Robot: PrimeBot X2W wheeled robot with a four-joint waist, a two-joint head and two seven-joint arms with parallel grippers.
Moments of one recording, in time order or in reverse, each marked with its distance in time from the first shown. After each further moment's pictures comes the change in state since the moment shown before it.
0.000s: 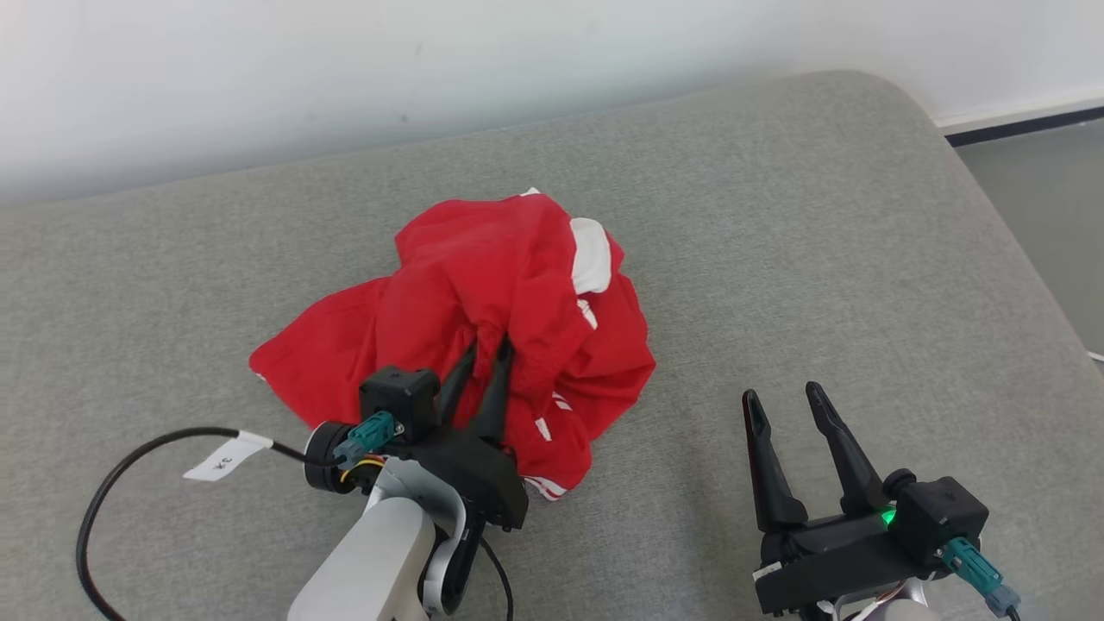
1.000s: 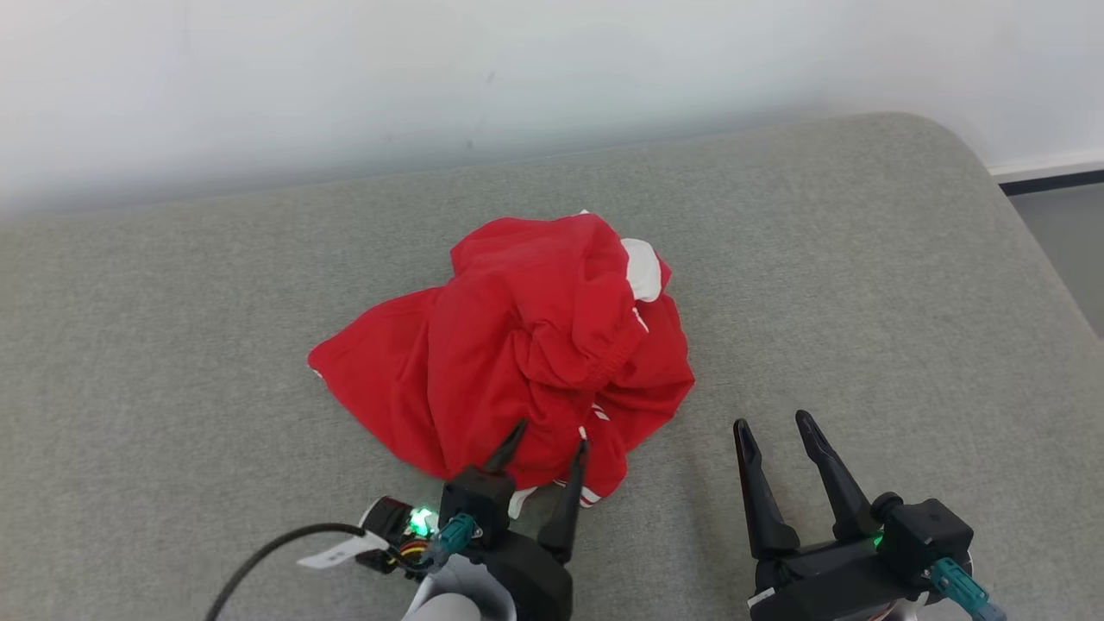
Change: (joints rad) left arm 0.105 0.012 -0.216 -0.032 0.029 0.098 -0.055; right arm 0.035 0.000 0.013 0.022 -0.007 0.000 0.000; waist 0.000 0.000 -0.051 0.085
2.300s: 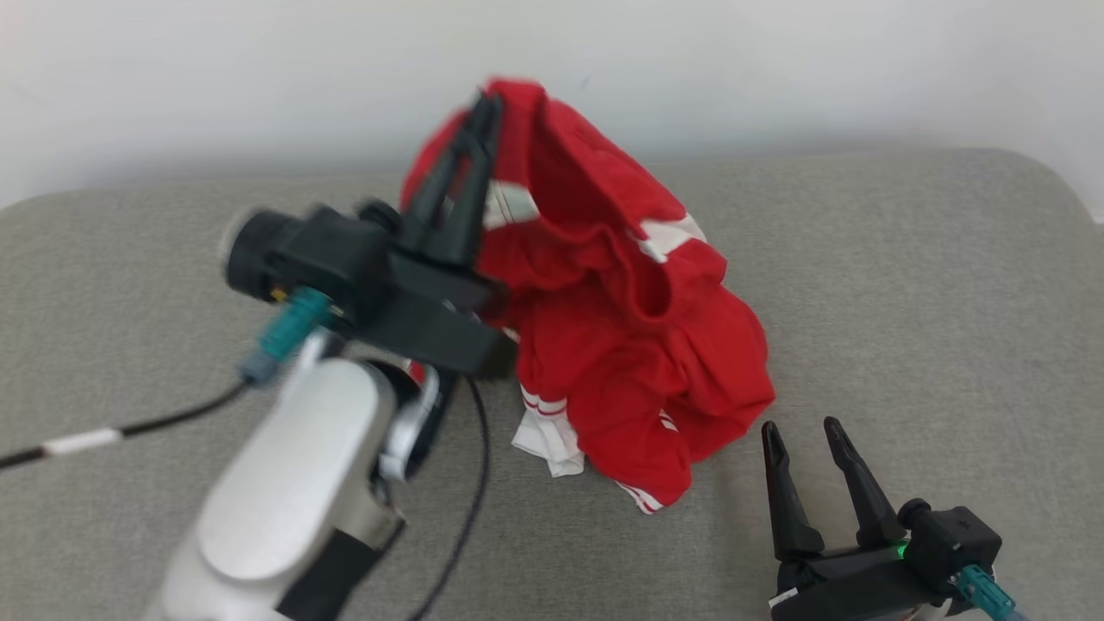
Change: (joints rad) left arm -0.279 0.092 0.221 -0.384 0.086 -0.046 0.069; right arm 0.022 0.000 -0.049 -0.008 0.018 0.000 0.000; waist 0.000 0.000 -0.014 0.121
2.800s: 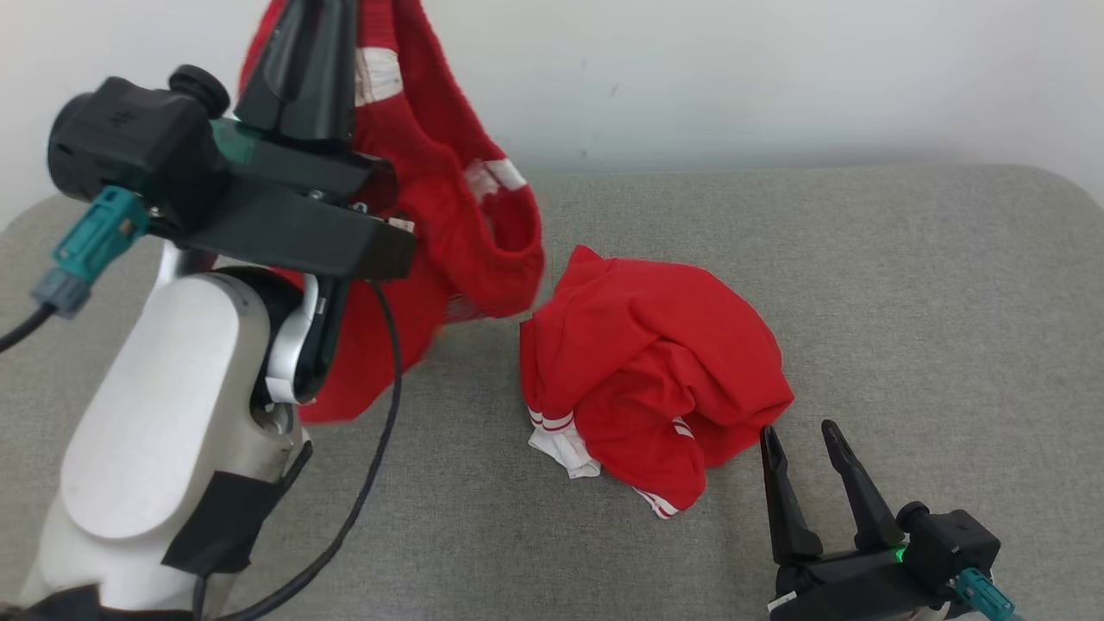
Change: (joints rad) left arm -0.116 0.106 0.116 -0.116 -0.040 0.017 0.078; right arm 0.004 0.000 0.007 -0.002 0.007 0.000 0.000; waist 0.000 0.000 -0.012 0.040
